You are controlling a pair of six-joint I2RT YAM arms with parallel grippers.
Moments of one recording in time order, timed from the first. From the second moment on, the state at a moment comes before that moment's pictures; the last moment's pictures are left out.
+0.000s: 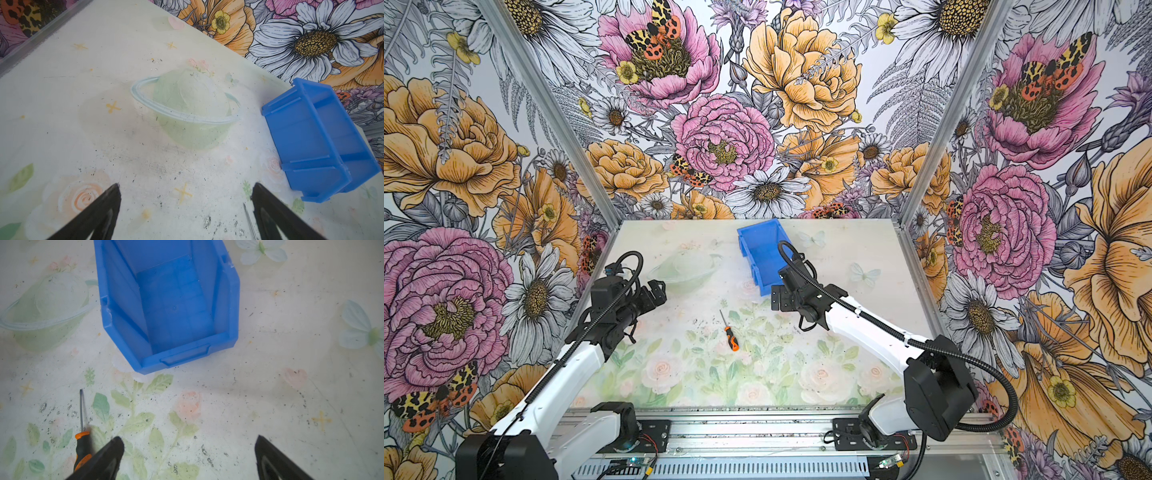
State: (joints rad) left arm -0.03 0.99 0.60 -0.20 0.00 -0.46; right arm 0.65 1.43 1.03 -0.52 0.21 0.49
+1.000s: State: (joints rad) left arm -0.04 1.00 0.60 -0.29 0.04 -0.50; right arm 0.82 1.77 1.22 -0.54 0.01 0.38
